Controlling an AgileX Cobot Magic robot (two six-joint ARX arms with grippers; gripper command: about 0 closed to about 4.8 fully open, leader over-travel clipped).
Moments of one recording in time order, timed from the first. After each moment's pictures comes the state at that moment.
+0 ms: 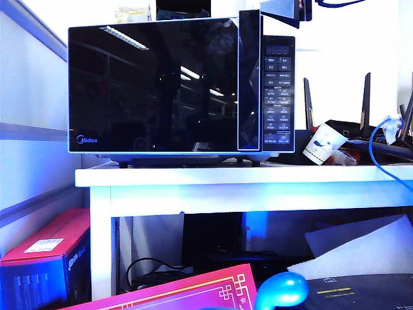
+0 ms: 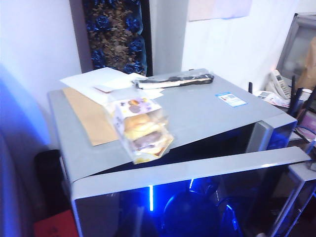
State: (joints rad) left arm -0.05 1.27 1.78 -0.60 0.37 0.03; right arm 0.16 1.64 1.42 0.28 -1.09 0.28
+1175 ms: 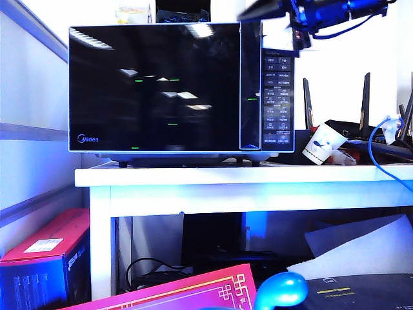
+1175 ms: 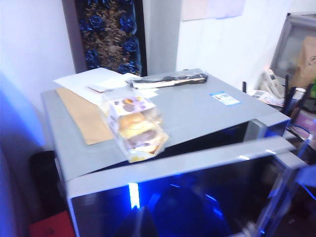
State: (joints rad) left arm -0.05 1.27 1.78 -0.60 0.38 0.03; right arm 0.17 1.70 1.42 0.14 -0.99 0.10
